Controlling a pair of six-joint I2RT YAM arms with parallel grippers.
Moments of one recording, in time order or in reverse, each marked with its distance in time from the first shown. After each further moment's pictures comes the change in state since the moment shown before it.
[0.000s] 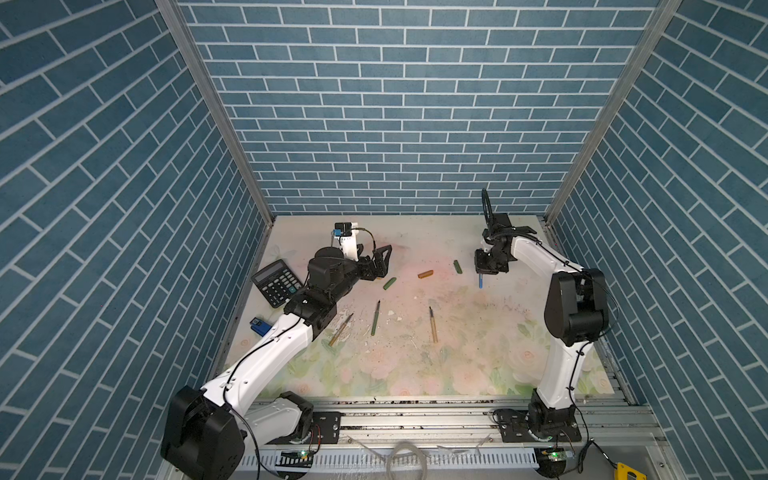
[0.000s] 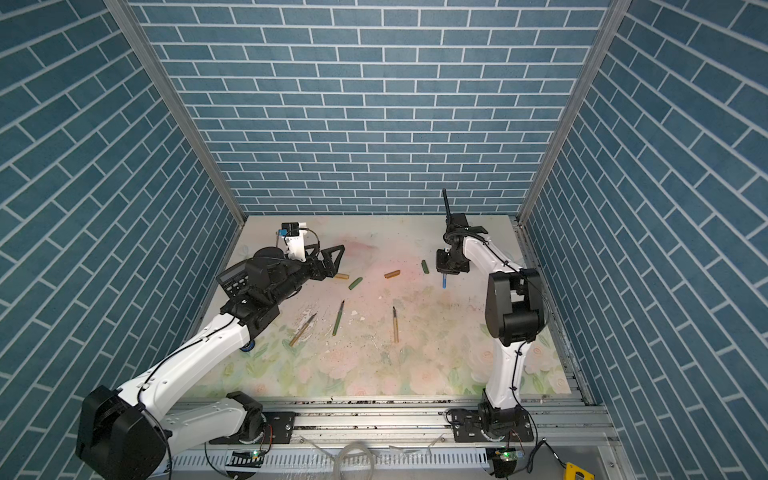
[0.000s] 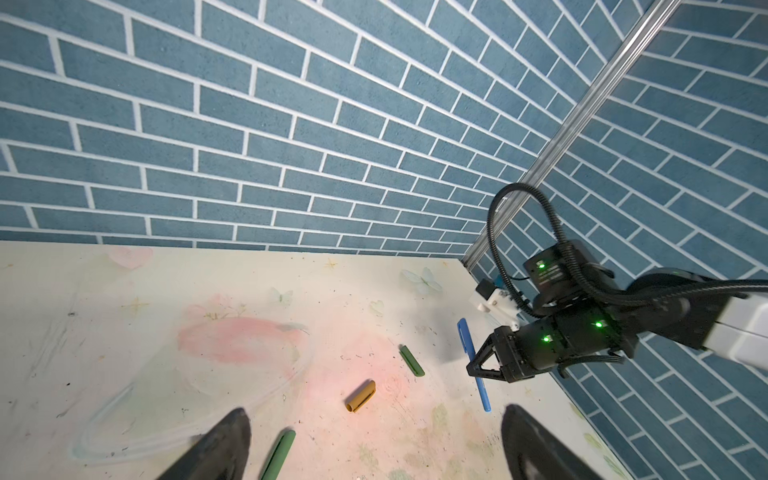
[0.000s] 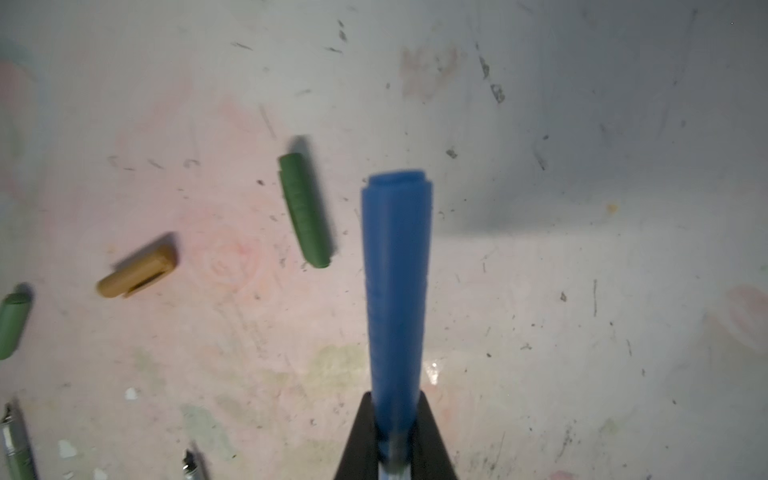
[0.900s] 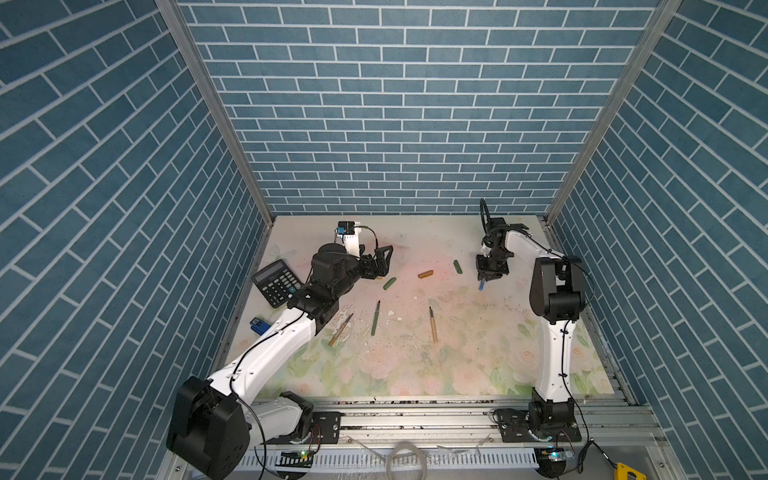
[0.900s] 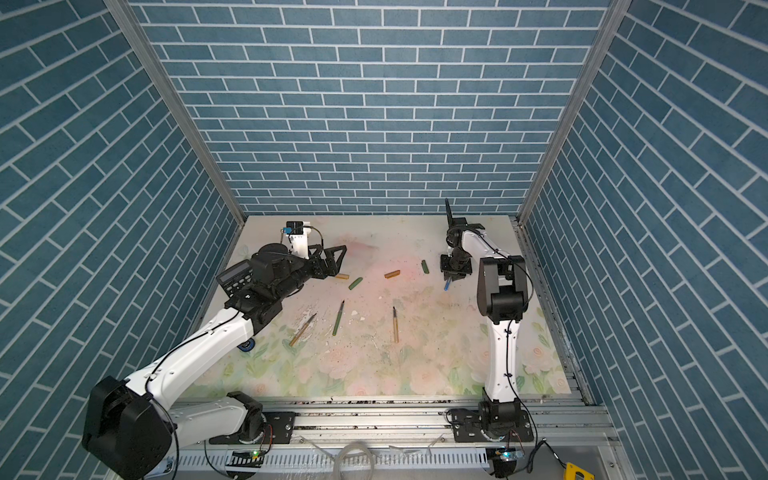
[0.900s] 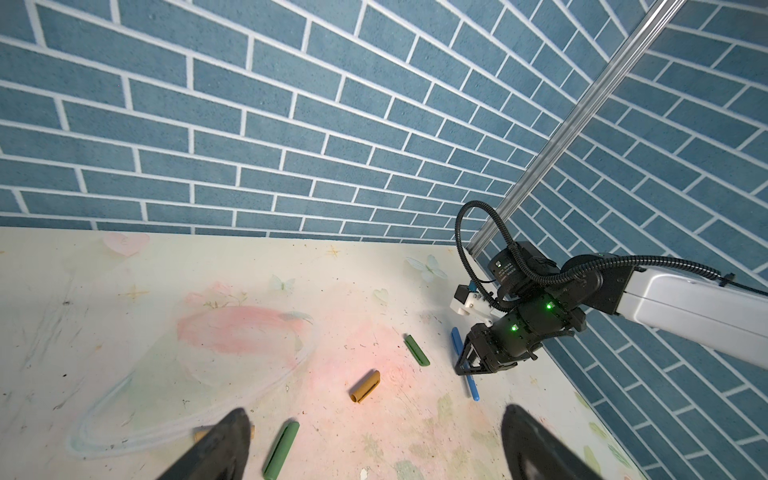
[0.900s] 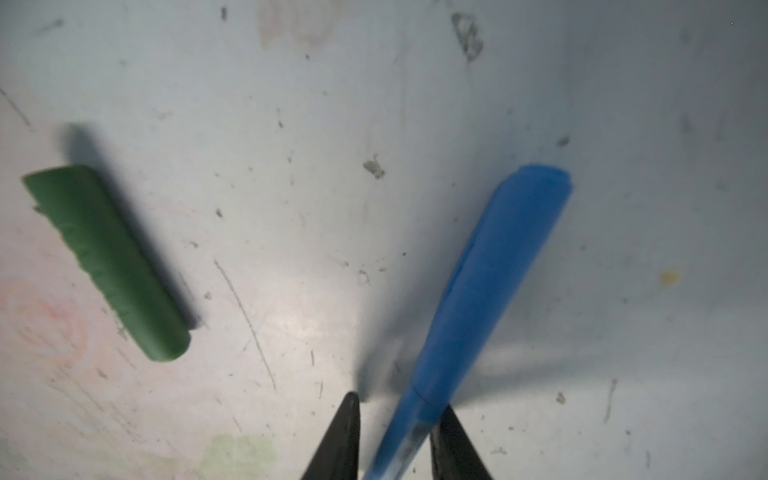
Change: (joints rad) left arm 0.016 0.048 0.027 -0.019 0.031 0.006; right arm -0.042 0.232 0.201 -0.156 -0.010 -0.073
